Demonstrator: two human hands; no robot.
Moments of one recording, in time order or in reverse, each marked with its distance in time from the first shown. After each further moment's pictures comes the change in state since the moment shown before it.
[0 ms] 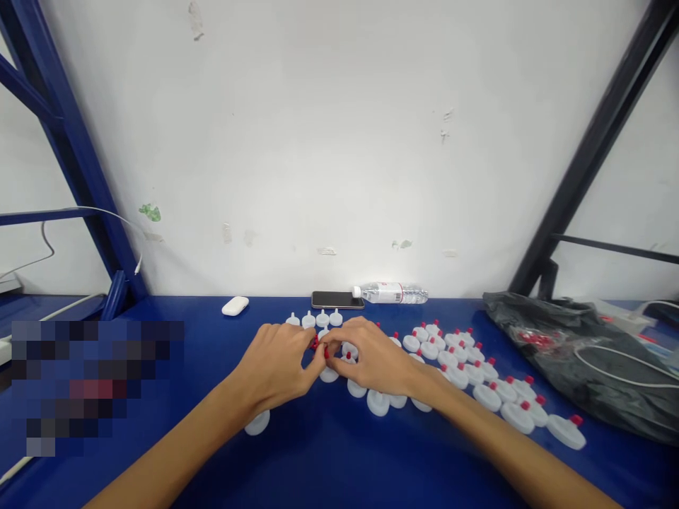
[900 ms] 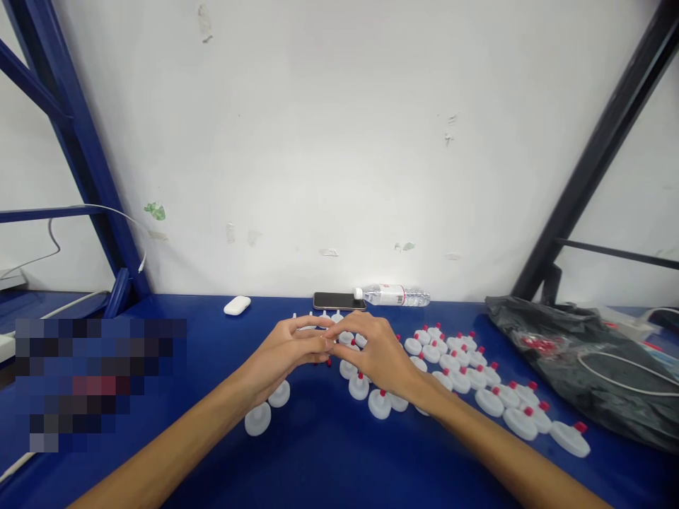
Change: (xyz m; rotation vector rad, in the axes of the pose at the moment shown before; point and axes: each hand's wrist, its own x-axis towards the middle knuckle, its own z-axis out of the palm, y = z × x) left_hand 0.009 -0.005 0.006 -1.469 -0.157 -0.189; right_hand 0.003 0.006 0.009 0.104 0.338 -0.036
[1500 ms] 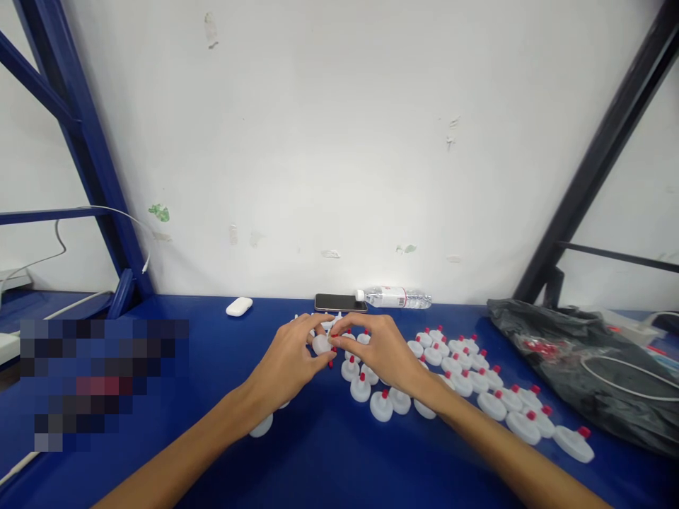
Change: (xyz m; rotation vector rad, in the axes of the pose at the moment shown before) left_hand 0.002 -0.009 0.004 0.741 0.186 0.265; right_hand 0.005 -0.004 -0.009 0.082 -0.052 0.177
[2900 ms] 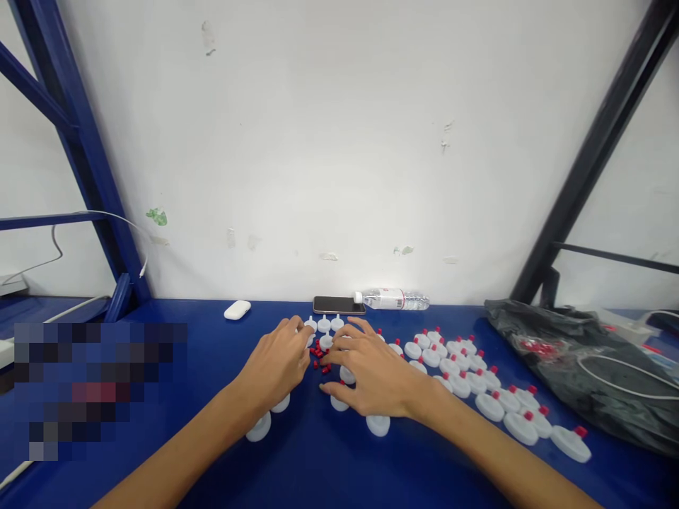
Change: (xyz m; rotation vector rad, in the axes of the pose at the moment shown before) left_hand 0.001 -0.008 -0.008 0.810 -0.062 0.052; right_hand -0.012 -0.003 0.006 -0.555 -0.342 -0.247
